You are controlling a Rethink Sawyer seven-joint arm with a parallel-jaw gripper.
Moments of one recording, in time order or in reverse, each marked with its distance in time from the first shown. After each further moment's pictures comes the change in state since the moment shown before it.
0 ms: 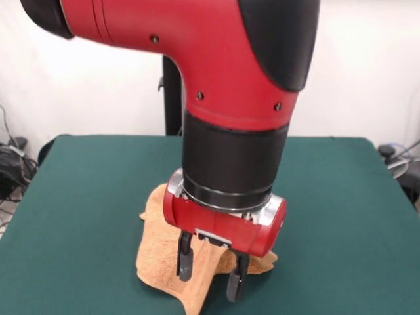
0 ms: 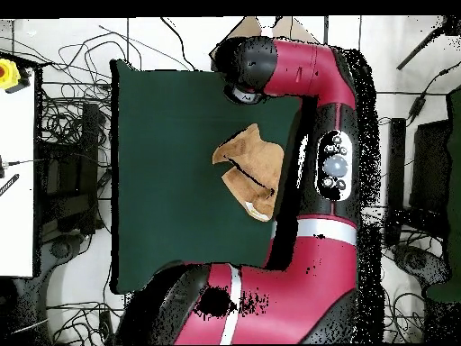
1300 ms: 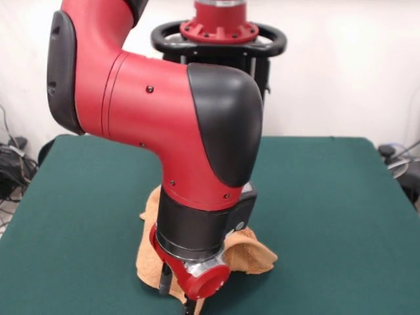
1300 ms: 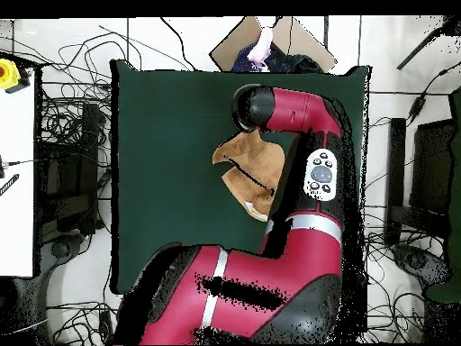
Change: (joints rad) arm 0.029 0.122 -0.182 0.138 0.078 -0.252 0.530
